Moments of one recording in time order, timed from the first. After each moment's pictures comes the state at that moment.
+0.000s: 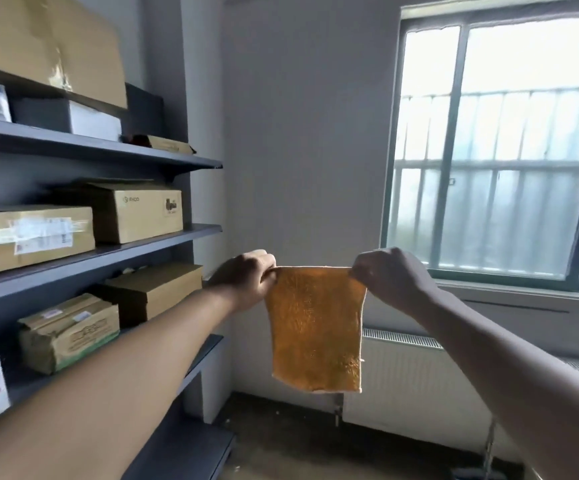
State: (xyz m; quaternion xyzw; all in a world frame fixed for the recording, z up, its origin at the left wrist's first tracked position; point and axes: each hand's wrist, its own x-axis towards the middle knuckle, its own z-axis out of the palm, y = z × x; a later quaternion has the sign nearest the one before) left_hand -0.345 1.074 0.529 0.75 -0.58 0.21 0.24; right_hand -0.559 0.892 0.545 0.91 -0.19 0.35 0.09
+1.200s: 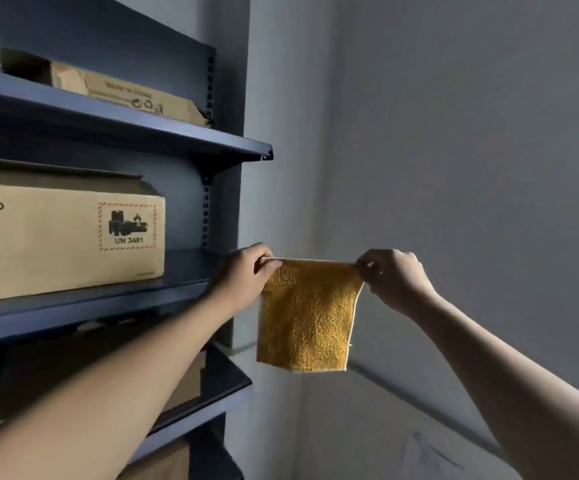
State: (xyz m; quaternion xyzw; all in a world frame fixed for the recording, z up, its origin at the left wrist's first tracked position) left_hand 0.202 0.659 0.529 0.81 -0.31 0.30 0.39; right_hand 0.117 0.407 0.560 0.93 -0.03 0.33 -0.16
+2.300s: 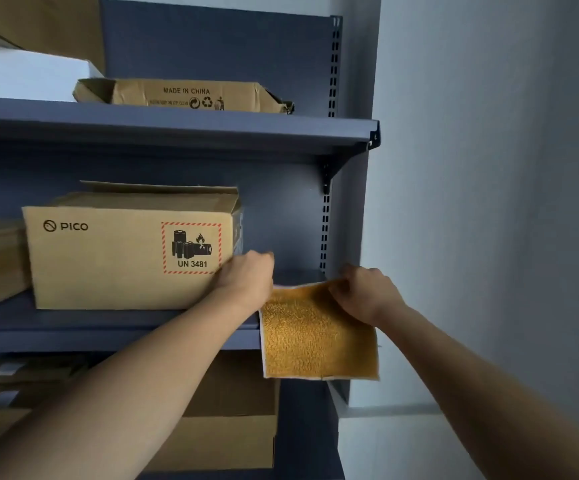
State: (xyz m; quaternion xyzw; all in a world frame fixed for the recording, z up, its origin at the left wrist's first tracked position) left_hand 0.361 0.707 0.553 0.95 0.15 0.28 -0.07; right_hand 0.442 0.512 0.538 0.93 0.28 0.16 -0.19
